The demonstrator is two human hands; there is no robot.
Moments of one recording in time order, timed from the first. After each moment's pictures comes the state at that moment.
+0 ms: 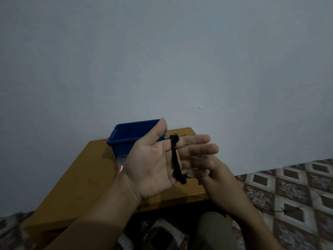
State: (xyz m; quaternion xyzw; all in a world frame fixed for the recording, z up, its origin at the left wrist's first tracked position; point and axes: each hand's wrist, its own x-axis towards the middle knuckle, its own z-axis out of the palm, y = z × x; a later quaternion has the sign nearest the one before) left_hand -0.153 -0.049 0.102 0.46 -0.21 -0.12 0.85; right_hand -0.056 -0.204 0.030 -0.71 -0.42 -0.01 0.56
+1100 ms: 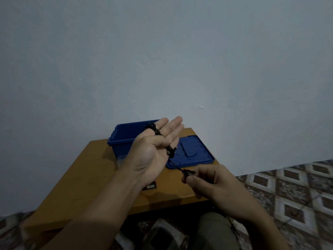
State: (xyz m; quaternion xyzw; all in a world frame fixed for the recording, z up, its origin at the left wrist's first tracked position) left_hand -0.142 -0.050 0.113 0.49 0.00 0.21 0.85; right_hand -0.066 -0.215 0.046 -0.69 -0.46 0.15 0.53
